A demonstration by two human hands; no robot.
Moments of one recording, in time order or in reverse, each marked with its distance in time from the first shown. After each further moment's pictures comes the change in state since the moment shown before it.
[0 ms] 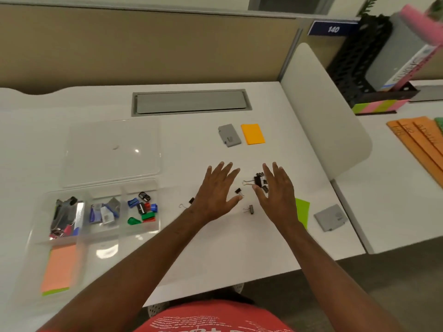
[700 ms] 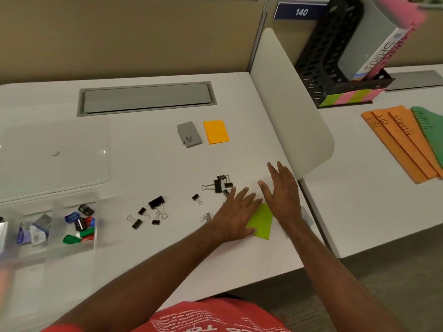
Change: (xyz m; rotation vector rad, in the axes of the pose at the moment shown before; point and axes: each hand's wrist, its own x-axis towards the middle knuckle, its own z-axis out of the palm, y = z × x) left_hand 0.077 0.128 0.102 0.135 -0.385 0.232; right_hand 0.033 0.147 -0.014 0.029 0.038 0.066
